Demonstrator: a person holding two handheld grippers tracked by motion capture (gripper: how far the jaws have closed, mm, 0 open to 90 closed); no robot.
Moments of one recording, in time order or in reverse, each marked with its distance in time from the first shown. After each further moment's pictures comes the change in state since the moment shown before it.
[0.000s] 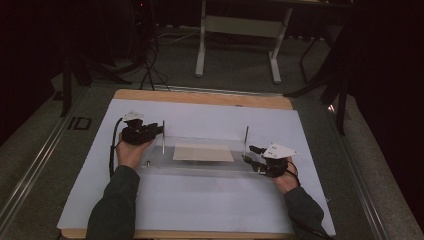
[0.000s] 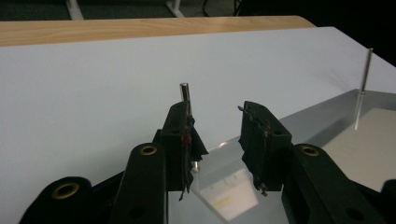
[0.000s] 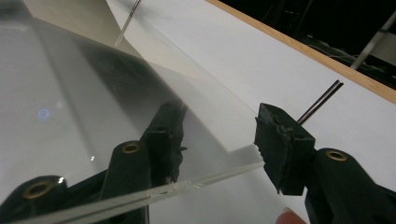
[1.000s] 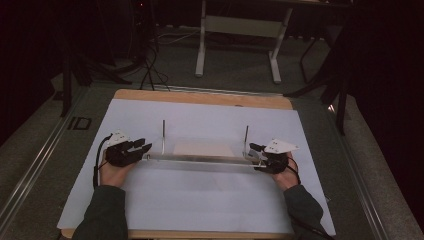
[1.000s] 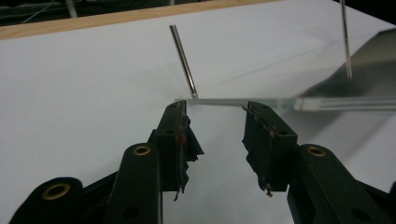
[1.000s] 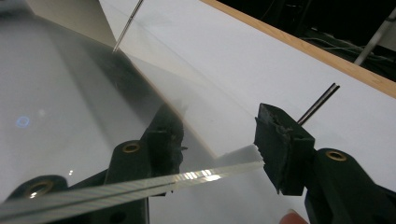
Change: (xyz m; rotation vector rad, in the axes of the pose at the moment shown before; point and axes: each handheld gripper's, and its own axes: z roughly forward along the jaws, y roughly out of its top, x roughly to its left) left arm -0.003 -0.048 -0.047 -0.019 0.000 0.150; right arm -0.008 0.009 0.000 0.007 0.015 0.049
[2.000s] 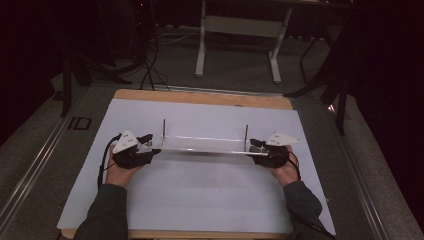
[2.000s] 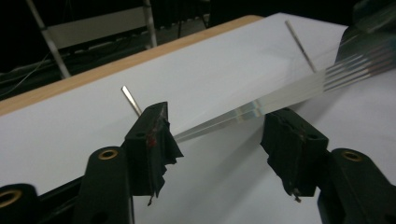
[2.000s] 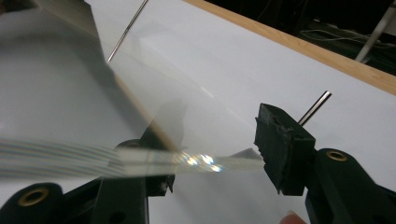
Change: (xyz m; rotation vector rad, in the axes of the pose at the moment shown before) left arm -0.030 0.020 0.000 -0.117 -0.055 0.179; right arm -0.011 0.013 0.001 0.004 0.012 0.073
